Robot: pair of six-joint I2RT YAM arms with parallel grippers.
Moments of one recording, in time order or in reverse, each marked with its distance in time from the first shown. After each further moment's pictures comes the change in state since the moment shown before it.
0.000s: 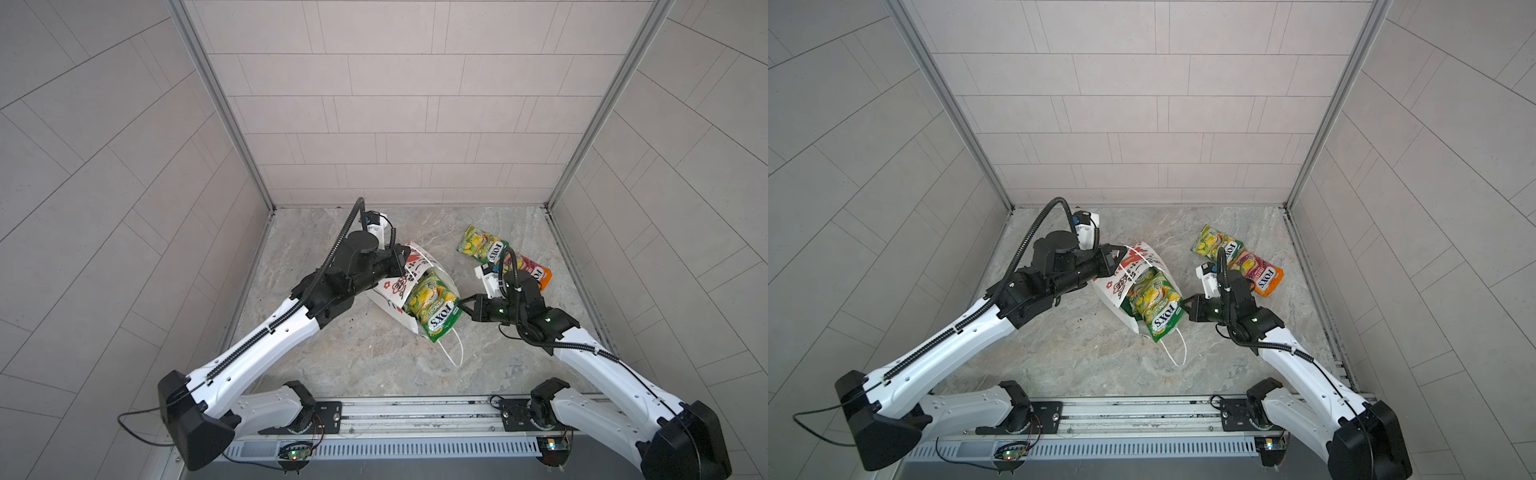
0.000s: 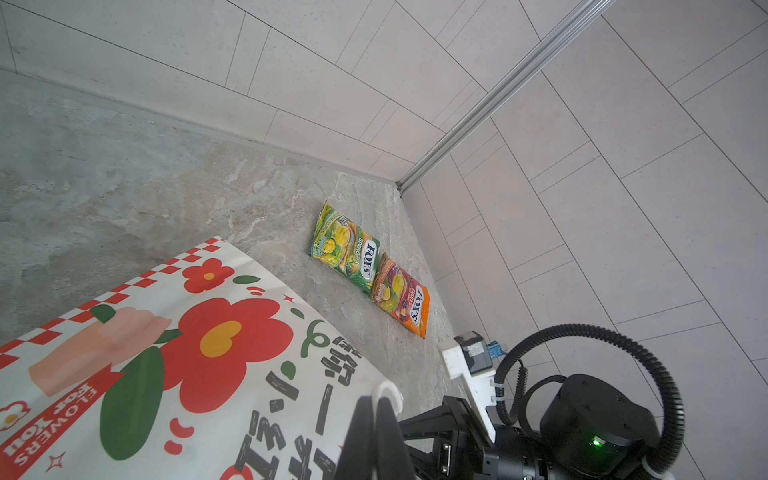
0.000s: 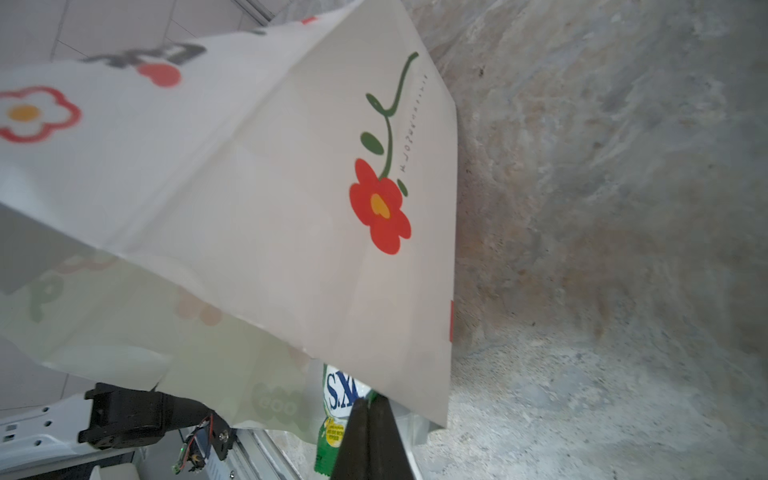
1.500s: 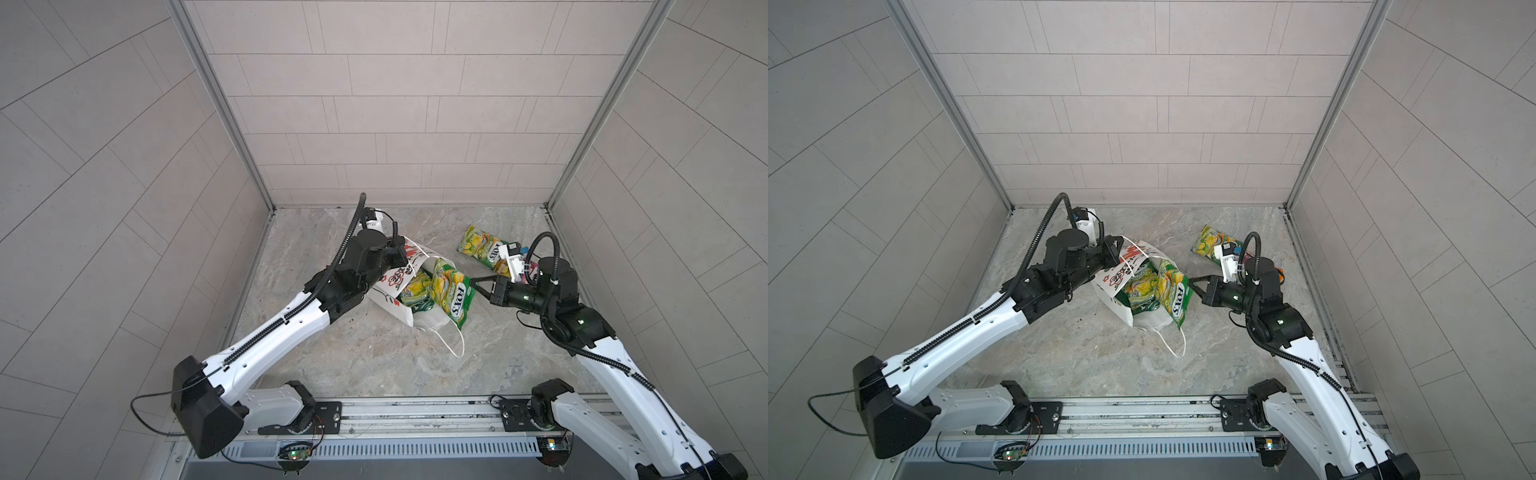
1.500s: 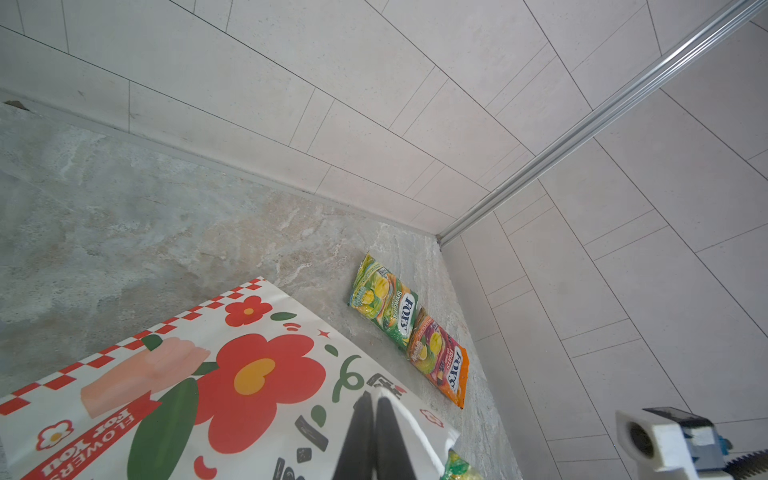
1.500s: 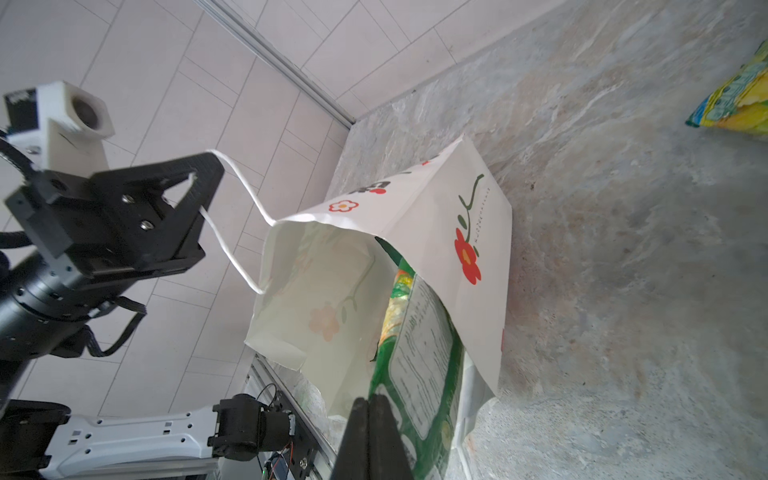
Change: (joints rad) left arm -0.003 0.060 -0.007 0.077 -0.232 -0.006; right arm -0.164 -0.143 0.195 -0.071 -0.186 0.087
